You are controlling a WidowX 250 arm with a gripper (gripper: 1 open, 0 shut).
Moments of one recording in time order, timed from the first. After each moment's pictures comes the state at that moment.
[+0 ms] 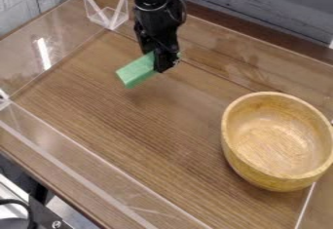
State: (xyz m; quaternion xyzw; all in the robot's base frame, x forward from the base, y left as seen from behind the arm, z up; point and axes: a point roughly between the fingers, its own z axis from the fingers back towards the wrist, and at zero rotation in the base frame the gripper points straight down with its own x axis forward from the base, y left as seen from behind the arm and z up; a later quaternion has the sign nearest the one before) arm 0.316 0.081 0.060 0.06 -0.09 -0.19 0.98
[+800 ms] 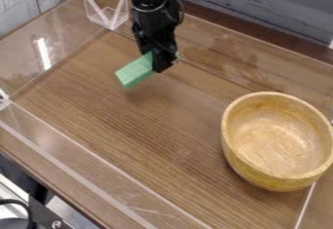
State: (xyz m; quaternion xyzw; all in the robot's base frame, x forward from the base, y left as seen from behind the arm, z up) arm 0.316 0.078 0.058 0.05 -0.09 -0.19 0.98
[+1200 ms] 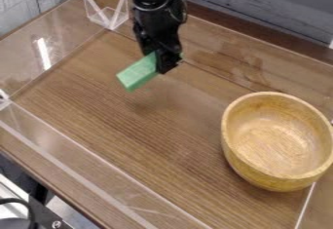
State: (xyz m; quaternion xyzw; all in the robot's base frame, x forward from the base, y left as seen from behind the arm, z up) arm 0.309 0.051 0.077 0.05 -0.11 -0.20 0.97
